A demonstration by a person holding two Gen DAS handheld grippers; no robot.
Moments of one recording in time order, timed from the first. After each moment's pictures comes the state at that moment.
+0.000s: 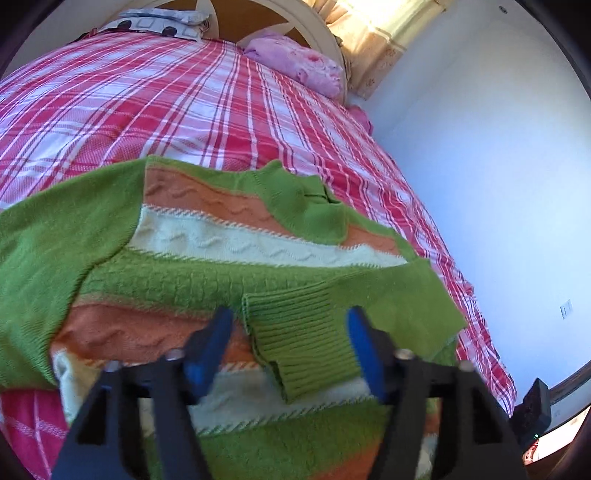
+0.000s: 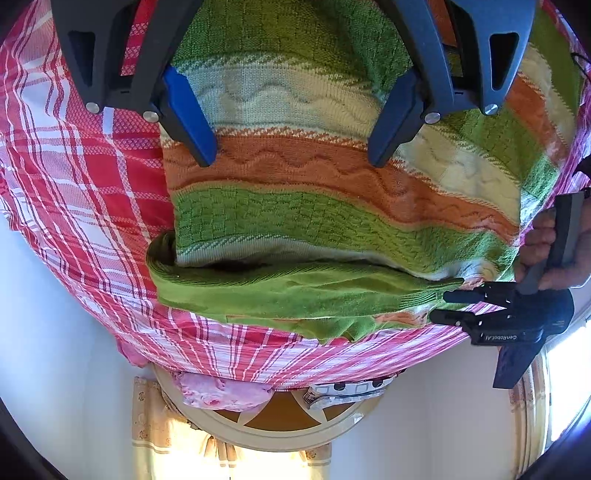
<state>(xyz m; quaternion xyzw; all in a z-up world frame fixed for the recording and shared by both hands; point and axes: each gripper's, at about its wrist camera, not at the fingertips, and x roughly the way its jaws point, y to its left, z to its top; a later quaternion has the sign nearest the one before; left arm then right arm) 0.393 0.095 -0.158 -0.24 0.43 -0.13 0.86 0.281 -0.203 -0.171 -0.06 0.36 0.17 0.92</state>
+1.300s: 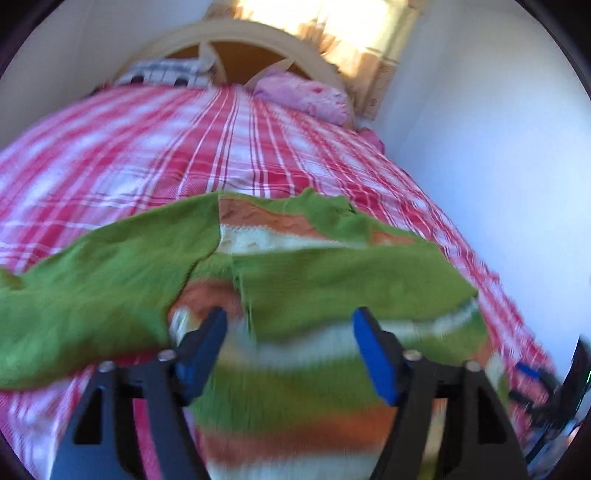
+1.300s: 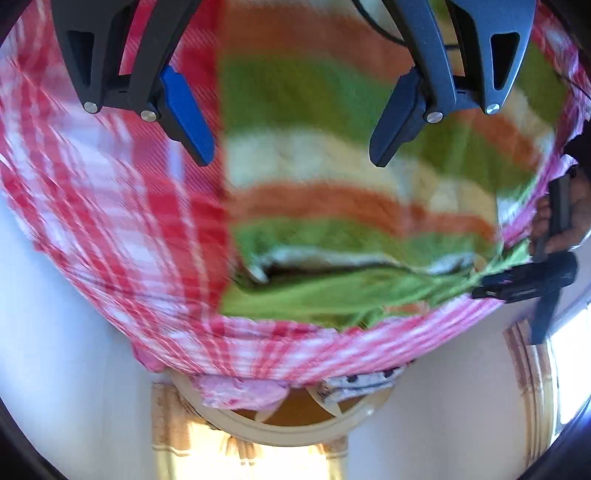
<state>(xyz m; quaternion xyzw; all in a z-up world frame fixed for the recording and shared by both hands) 0.304 0.119 -0.135 -0.14 0.36 -0.08 0.92 0.221 -0.265 -0.146 -0.04 0.38 0.13 0.92</state>
